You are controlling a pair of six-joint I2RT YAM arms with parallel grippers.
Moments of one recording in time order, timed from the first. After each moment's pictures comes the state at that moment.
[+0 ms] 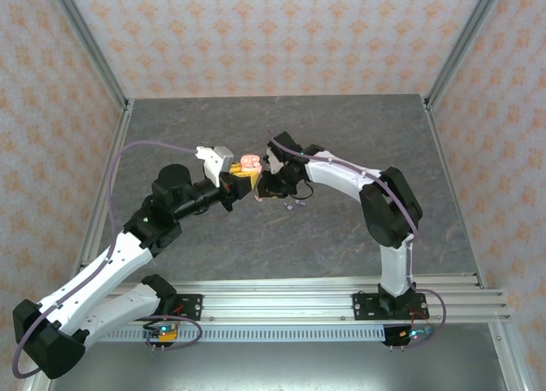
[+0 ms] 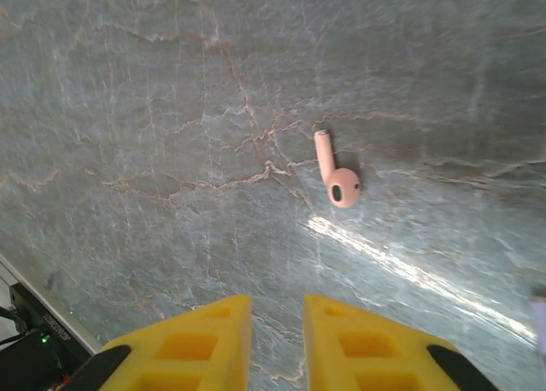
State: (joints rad) left arm -0.56 0.88 0.77 -0.04 0.32 -0.23; right arm 0.68 1.97 1.47 -0.65 -0.45 0.53
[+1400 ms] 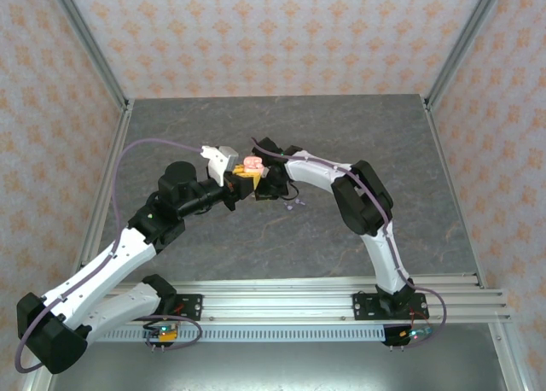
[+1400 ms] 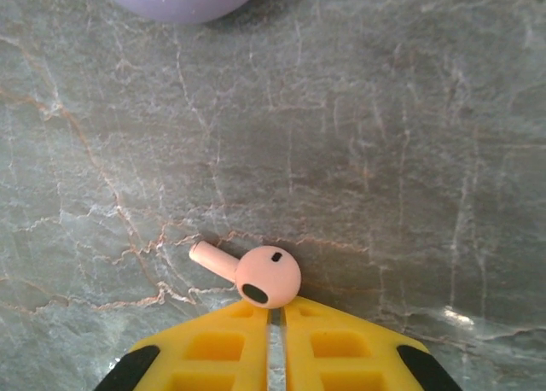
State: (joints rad) left arm -0.56 0.92 0.78 -0.06 0.32 -0.23; right arm 0.72 2.20 1.66 -0.73 -0.28 0.53
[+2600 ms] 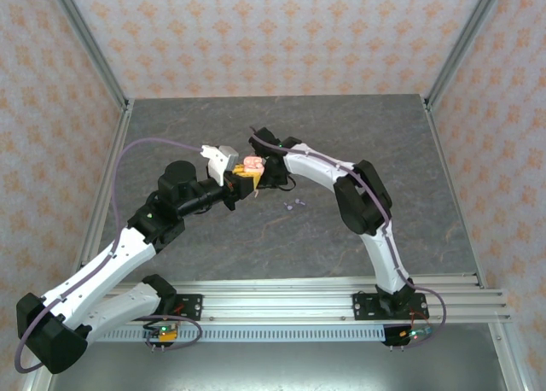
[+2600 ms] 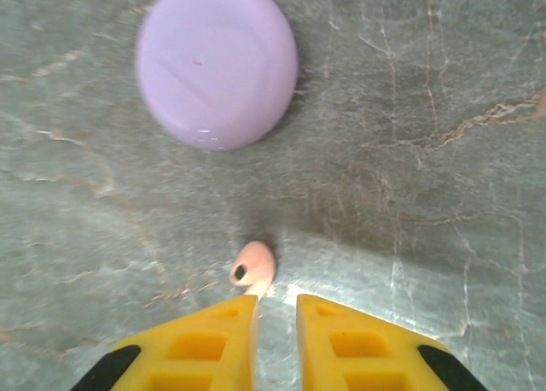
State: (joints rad) left arm -0.56 0.92 0.78 -0.07 0.32 -0.23; right arm 0.72 2.19 1.78 -0.79 -0.17 0.53
